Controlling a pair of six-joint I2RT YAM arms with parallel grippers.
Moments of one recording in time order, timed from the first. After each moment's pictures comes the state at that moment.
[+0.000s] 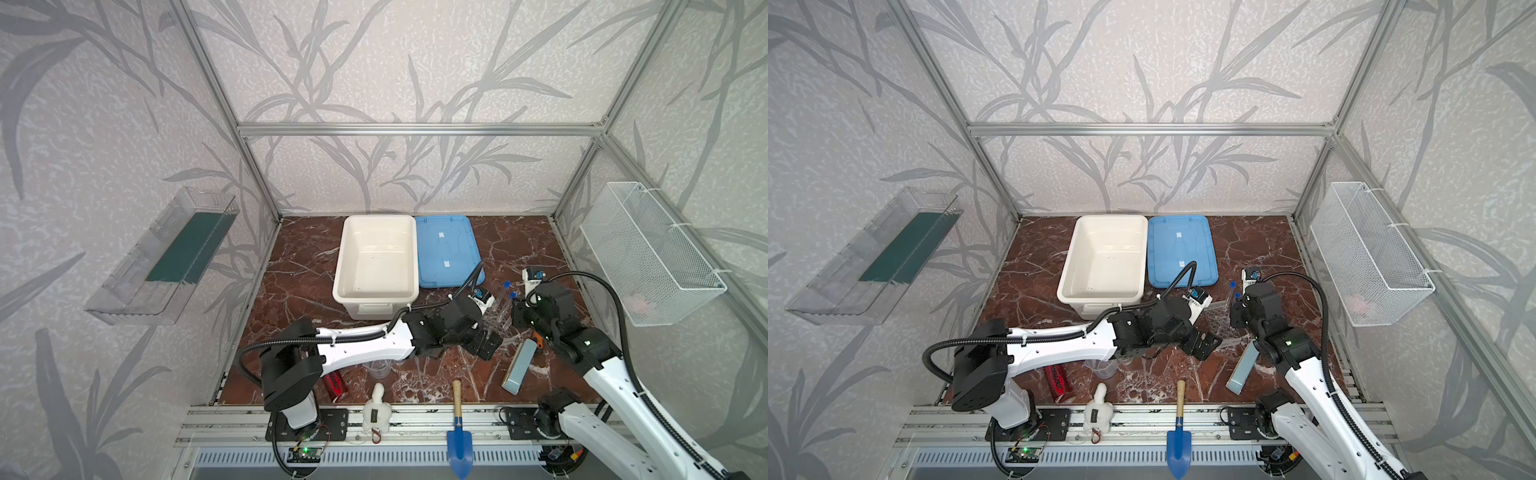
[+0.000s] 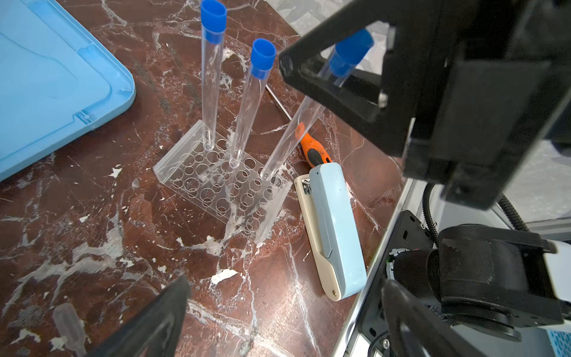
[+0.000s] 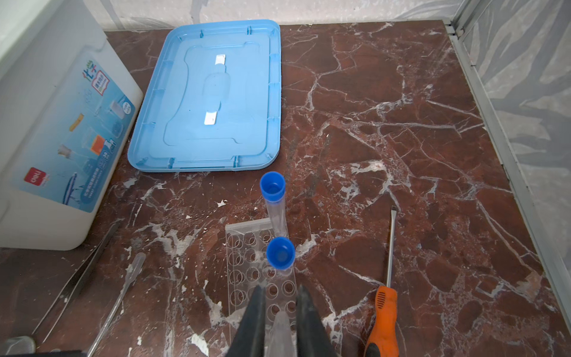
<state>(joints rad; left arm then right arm) -1.17 1.69 1.19 -0.14 0.01 -0.47 0.34 0.76 0.66 -0.59 0.19 0.24</state>
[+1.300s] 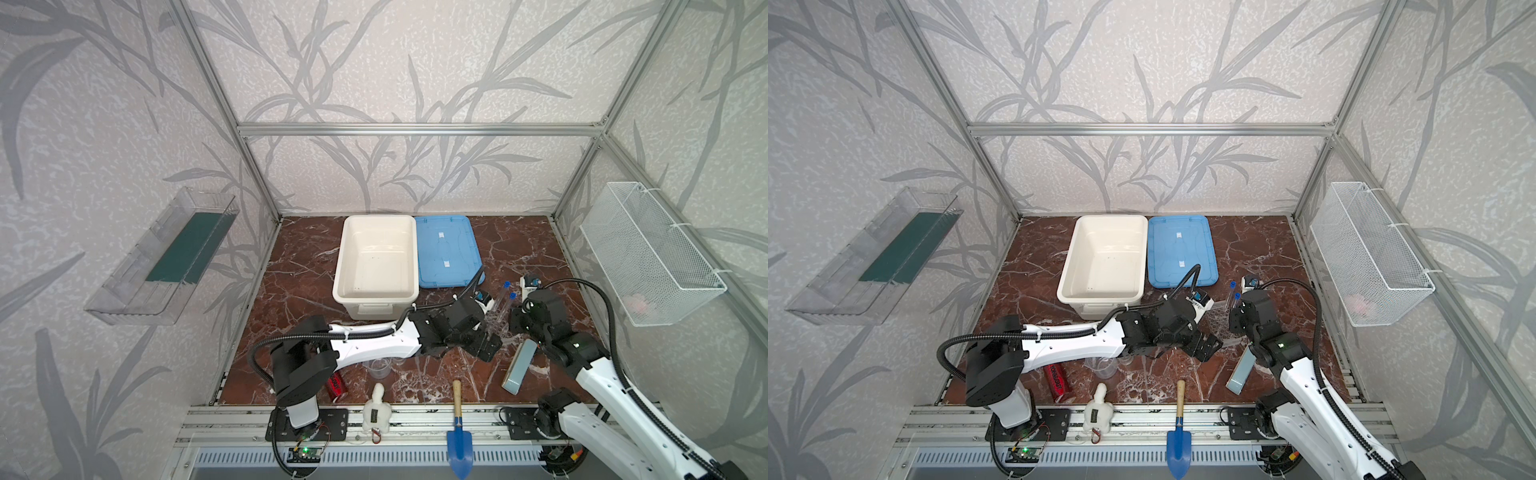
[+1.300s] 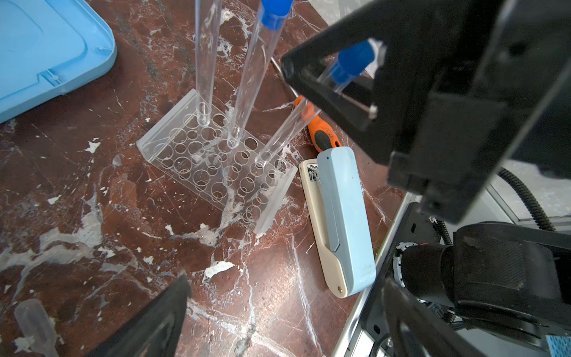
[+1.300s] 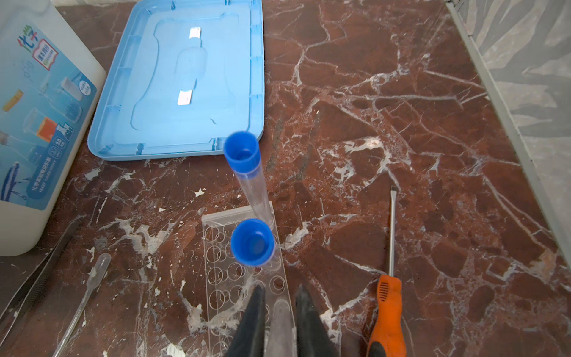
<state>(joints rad) -1.17 1.74 1.20 -0.15 0.04 -0.52 0.34 0.78 0.55 -0.49 0.22 0.27</state>
